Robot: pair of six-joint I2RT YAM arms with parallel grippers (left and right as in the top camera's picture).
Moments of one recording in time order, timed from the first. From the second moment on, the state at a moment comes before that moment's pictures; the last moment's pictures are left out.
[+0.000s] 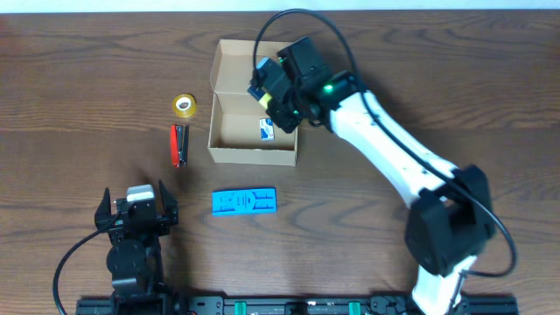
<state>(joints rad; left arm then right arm) 0.08 0.01 0.09 -0.29 -0.19 0.22 0.58 1.98 1.65 -0.70 -0.18 -0.27</state>
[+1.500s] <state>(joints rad) 0.08 0.01 0.09 -0.29 -0.19 0.22 0.83 1.99 1.84 -1.20 -0.33 -0.67</state>
